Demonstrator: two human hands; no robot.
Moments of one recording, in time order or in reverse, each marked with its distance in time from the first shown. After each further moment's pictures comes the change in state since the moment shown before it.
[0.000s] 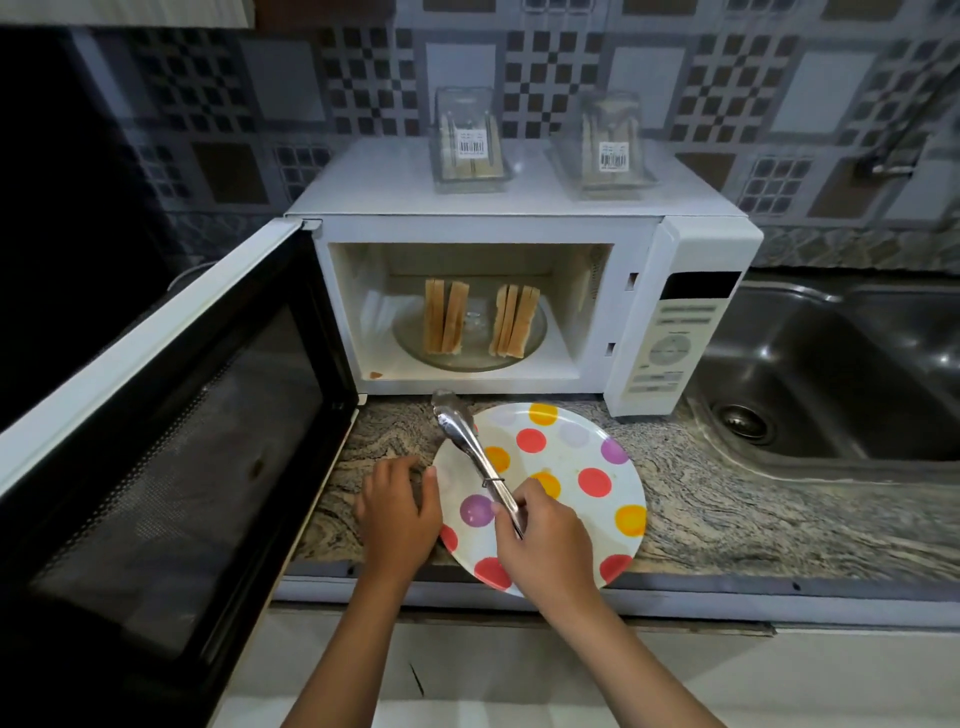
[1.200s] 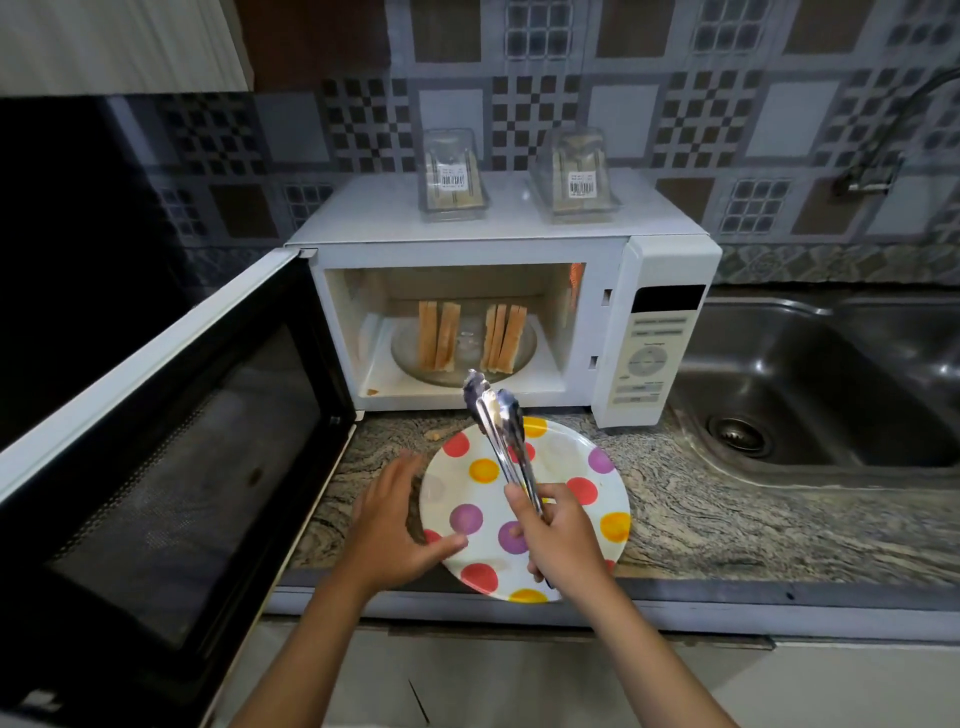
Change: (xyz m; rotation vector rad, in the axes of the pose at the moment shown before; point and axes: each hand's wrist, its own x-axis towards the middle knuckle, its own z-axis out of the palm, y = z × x) left_hand -0.002 -0.007 -0.027 0.056 -0.324 0.266; right_hand 0.007 0.013 -0.034 0.611 -0.166 0.304
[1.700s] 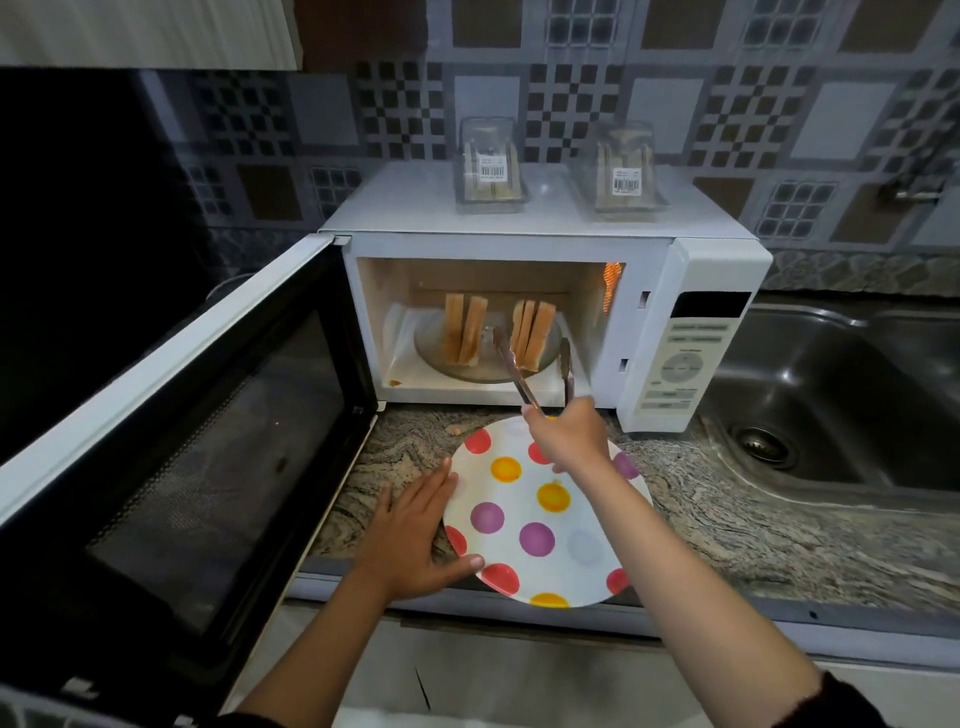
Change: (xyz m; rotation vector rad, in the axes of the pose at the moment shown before) left_hand -0.005 -0.023 0.012 0.304 -0.163 0.155; right_hand 0.101 -0.054 0.006 -0.350 0.165 0.104
